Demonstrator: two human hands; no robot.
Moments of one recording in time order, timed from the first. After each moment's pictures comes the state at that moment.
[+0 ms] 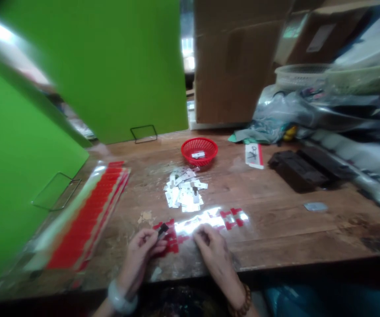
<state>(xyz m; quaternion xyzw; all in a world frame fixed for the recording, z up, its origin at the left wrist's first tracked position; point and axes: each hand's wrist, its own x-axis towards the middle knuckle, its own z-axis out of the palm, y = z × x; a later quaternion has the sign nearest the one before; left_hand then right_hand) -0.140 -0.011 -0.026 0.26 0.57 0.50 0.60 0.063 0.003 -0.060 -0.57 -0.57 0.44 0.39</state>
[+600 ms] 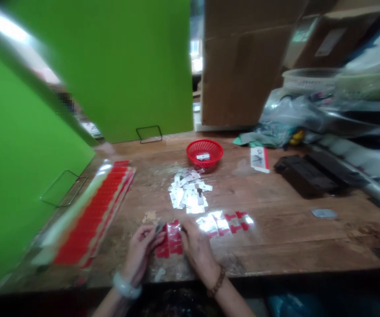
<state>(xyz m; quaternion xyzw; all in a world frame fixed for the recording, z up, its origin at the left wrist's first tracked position) -0.154 -0.001 -0.040 0.19 0.55 0.57 0.58 0.012 0.021 -0.045 -0.52 -0.72 0.33 0.32</state>
